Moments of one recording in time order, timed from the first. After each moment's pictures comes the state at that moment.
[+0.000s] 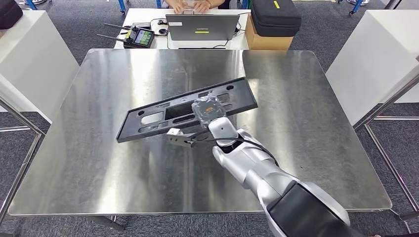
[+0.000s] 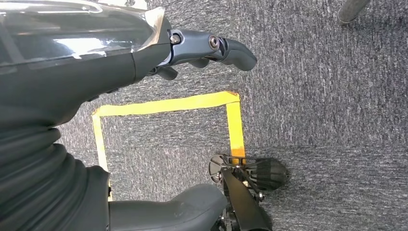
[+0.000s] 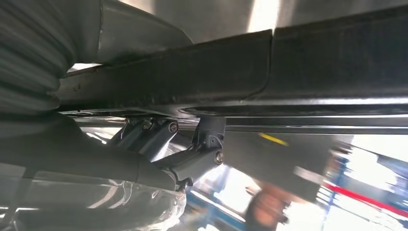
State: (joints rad) left arm -0.10 -0.07 0.45 -0.21 -0.39 0.17 -0.26; right arm -0.98 0.26 0.78 -0.36 1.27 -0.21 0.20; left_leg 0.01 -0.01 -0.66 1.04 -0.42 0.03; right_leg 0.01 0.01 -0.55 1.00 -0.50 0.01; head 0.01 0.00
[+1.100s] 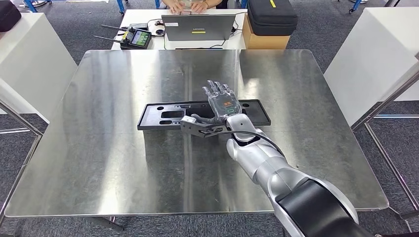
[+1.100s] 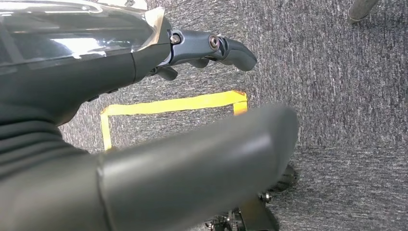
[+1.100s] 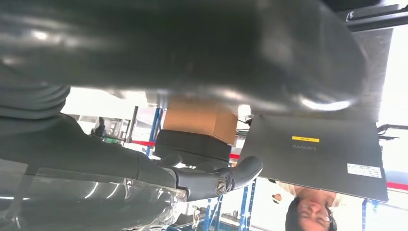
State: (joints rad) left arm -0.10 -0.08 0.47 -0.21 -0.41 0.19 -0.23; right arm -0.99 0.23 0.57 -0.31 1.22 -0.36 0.07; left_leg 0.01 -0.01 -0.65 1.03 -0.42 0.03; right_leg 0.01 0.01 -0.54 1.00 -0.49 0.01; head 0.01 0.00
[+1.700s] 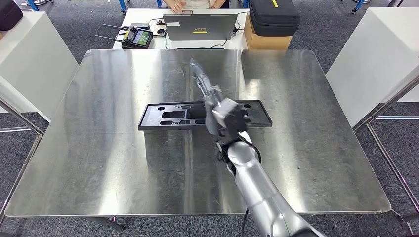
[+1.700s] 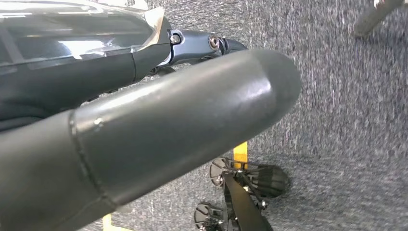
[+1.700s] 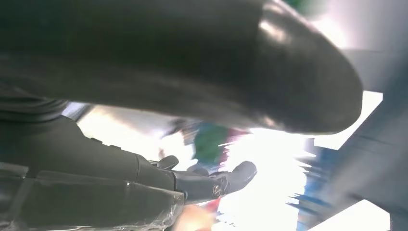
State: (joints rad) left arm -0.07 -0.07 0.53 -0.21 -0.39 0.20 -0.32; right arm -0.54 0.23 0.38 -1.16 0.05 0.11 -0.56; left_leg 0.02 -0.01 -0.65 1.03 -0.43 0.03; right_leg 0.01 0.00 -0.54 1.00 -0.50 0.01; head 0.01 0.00
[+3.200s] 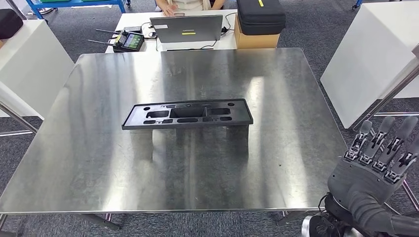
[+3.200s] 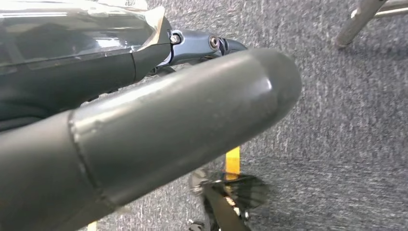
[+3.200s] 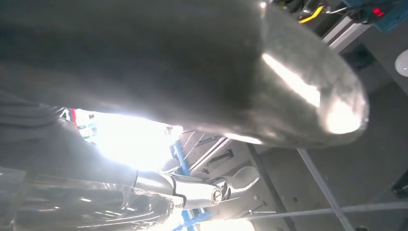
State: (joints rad) left arm -0.09 -0.08 0.58 -0.21 -0.44 0.27 -0.32; right arm 0.07 0.23 -0.14 -2.04 -0.43 0.49 -0.64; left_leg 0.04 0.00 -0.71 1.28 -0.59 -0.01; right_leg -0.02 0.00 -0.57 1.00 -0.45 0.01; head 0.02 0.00
